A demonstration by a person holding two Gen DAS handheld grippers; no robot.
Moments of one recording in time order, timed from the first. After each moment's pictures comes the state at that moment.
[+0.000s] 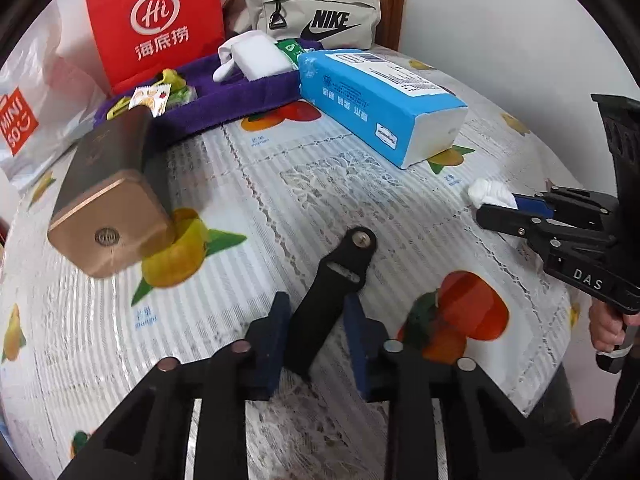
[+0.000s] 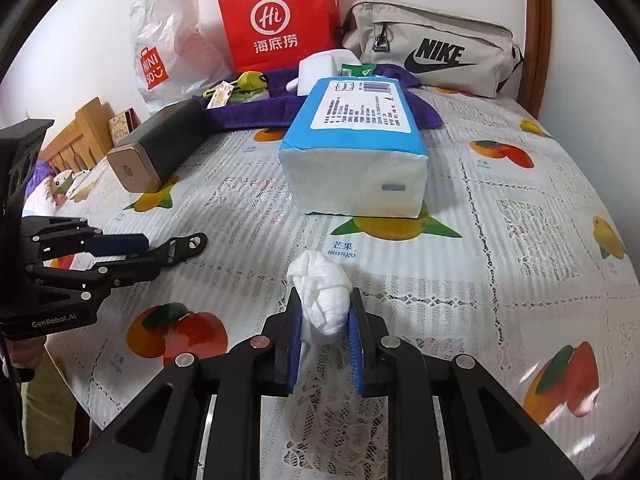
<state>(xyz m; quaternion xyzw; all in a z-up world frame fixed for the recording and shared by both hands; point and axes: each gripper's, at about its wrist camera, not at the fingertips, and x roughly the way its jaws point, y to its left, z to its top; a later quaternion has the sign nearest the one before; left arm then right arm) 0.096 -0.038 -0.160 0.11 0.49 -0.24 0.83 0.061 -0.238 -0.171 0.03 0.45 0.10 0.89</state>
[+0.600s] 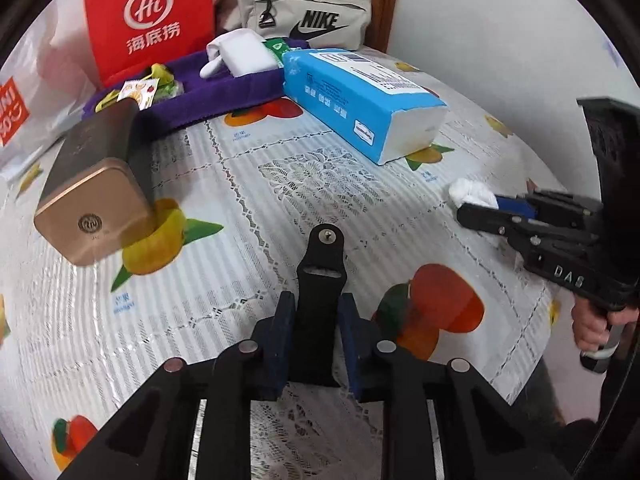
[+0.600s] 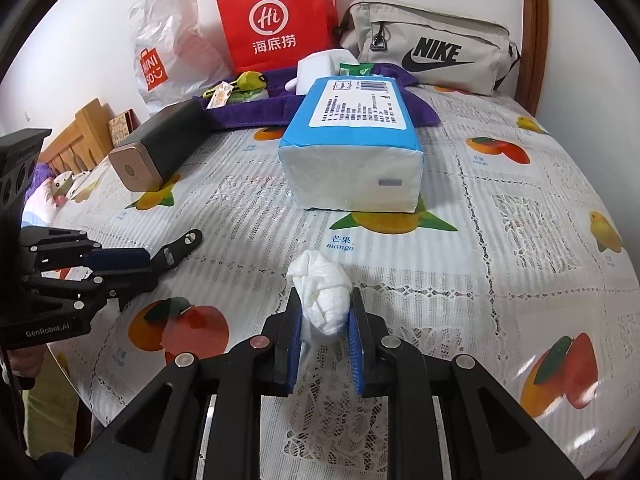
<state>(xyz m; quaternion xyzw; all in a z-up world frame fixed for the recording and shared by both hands) 0.088 -0.042 -0.164 0.09 0.49 -0.26 0.83 0.057 -0.240 -0.171 0.03 0.45 0.10 0.89</state>
